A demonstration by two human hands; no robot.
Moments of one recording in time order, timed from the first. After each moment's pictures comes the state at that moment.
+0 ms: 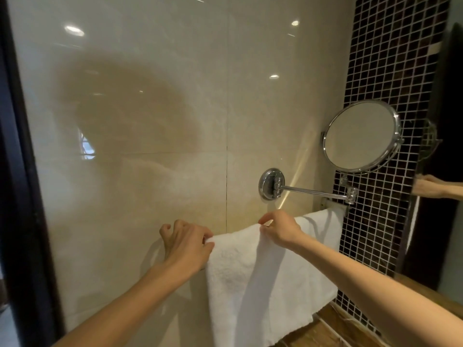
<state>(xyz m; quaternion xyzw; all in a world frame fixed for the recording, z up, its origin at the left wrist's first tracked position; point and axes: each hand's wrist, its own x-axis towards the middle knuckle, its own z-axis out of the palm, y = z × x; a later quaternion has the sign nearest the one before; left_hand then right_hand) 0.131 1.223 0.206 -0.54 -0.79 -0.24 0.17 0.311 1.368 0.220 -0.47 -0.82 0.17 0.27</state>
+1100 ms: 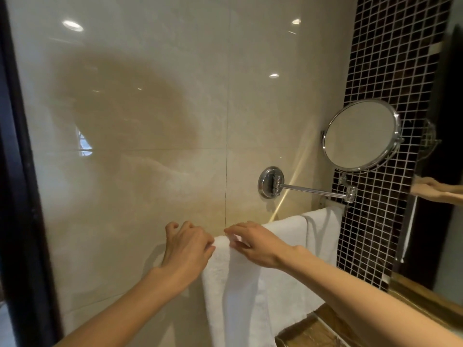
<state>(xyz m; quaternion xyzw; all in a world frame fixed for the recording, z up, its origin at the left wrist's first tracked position) 0.131 1.221 0.195 -0.59 -0.75 -0.18 0.23 0.287 1.342 0.198 -0.19 -0.96 0.01 0.20</state>
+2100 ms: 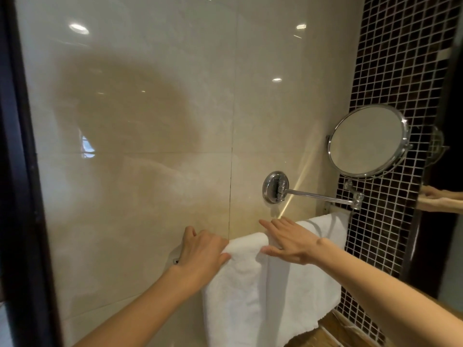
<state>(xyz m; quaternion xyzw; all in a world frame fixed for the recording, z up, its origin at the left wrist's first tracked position) 0.143 1.230 0.204 -0.65 -0.73 -0.11 0.20 0.335 1.399 0.206 -0.27 -0.95 -0.17 0.06</state>
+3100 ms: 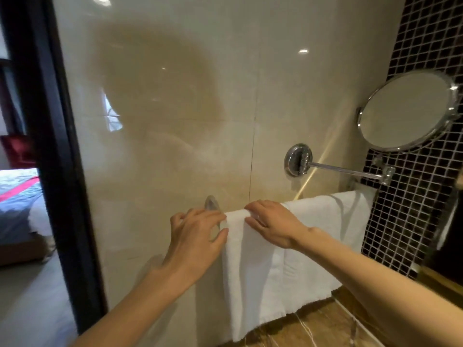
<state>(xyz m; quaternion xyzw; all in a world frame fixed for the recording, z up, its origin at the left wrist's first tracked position) 0.133 1.165 0.170 -0.58 -0.67 -0.39 0.24 0.277 1.332 0.189 -0.20 -0.96 -0.04 0.20</state>
